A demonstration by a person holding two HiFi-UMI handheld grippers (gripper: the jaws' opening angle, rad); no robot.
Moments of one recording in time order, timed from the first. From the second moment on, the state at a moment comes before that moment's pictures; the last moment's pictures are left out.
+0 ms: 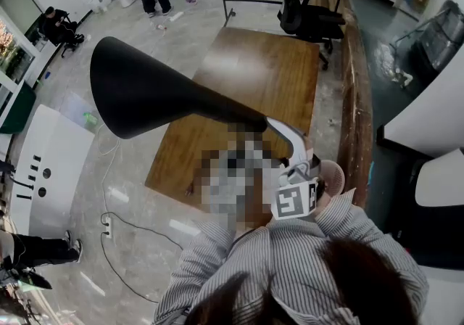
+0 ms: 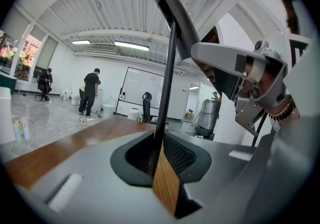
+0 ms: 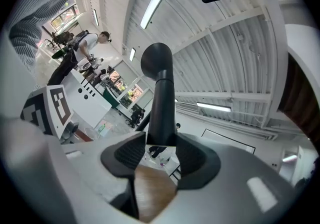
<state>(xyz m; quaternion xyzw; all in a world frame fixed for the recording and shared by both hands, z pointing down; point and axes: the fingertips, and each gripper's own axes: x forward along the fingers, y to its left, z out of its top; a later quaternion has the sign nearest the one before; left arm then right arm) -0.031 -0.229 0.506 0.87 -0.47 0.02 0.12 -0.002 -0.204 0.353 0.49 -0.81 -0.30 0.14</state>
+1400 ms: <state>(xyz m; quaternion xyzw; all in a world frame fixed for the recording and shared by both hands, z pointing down) -0.050 -0.159 0.485 0.85 -0.50 0.03 0.14 -0.015 -0.156 0.473 0.36 -0.93 0.03 0.10</state>
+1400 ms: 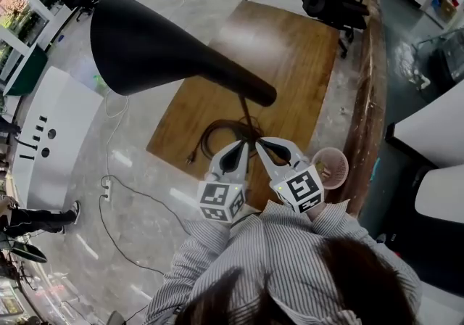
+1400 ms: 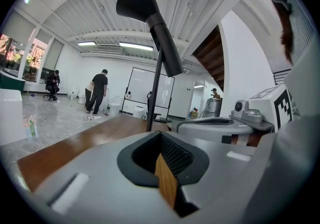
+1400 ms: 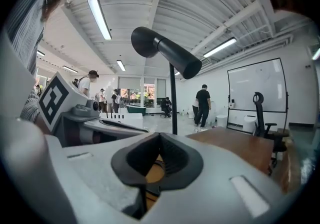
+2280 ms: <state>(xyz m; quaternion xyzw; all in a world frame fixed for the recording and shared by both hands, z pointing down) -0.041 -0.158 0.497 0.86 -0.49 0.04 0.16 -0.017 -0.155 0.495 0.33 -0.93 0.05 0.14</state>
